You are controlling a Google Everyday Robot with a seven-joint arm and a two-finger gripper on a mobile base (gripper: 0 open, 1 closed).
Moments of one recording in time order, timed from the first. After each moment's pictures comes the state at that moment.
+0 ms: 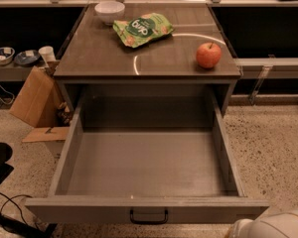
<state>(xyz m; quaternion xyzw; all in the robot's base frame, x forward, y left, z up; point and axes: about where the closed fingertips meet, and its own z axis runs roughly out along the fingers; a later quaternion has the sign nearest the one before) 0.259 -0.203 0.611 -0.57 0.81 -0.02 0.09</state>
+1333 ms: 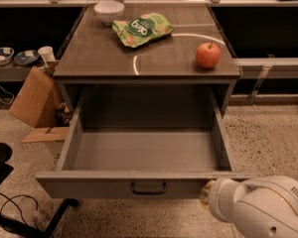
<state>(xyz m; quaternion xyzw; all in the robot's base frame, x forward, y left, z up) 0.381 -0.174 0.621 -0.57 0.78 -0.08 0.24</state>
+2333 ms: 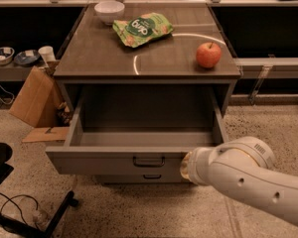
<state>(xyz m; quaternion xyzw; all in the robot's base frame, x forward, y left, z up) 0.467 -0.124 0.634 -0.61 0.74 -0.07 0.27</state>
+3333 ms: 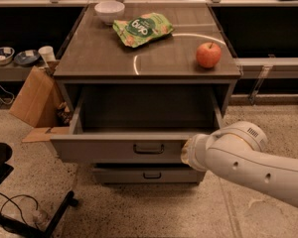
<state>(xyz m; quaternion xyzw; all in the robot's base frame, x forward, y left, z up) 0.513 -0.131 0.640 -0.61 0.74 -0.09 0.28</state>
